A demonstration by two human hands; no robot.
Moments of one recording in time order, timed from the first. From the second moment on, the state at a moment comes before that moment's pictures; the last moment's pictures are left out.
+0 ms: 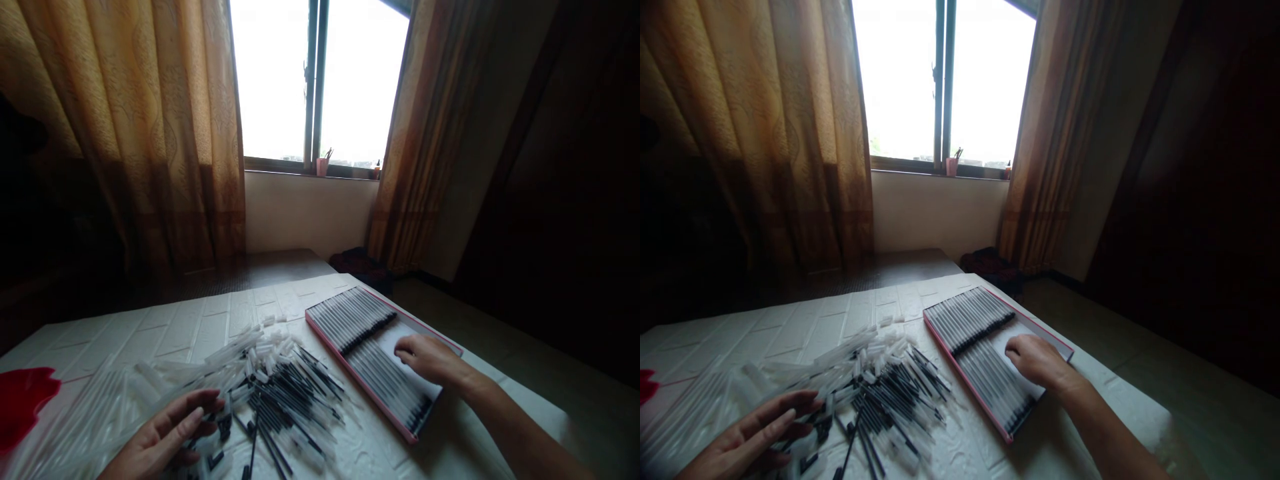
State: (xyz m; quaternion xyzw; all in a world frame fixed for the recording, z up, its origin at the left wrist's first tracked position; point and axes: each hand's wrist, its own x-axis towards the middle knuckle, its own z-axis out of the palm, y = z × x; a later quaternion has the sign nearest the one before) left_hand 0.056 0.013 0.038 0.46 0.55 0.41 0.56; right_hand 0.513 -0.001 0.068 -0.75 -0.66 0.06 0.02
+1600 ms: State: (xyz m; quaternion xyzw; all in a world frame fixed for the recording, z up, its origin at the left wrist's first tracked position) left_hand 0.024 0.030 0.086 0.44 0.51 0.54 0.50; right_hand 0.377 -0.033 0.073 -0.48 -0.86 -0.02 0.14
